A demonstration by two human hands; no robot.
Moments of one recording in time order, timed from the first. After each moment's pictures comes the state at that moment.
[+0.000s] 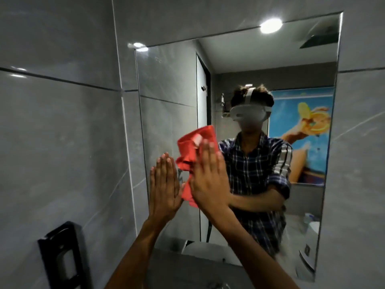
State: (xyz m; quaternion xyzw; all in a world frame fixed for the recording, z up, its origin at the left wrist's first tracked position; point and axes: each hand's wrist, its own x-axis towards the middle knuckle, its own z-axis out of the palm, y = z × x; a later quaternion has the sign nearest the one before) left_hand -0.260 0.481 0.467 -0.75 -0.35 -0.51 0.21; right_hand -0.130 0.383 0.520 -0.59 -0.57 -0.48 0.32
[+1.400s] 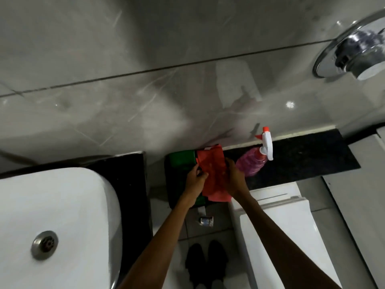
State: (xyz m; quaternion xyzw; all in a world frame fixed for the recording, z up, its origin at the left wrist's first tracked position) left_hand 0.130 0.056 -0.081 -0.51 -0.51 0.00 -0.69; right_hand 0.234 -0.047 -0.087 -0.87 -0.21 0.33 0.31
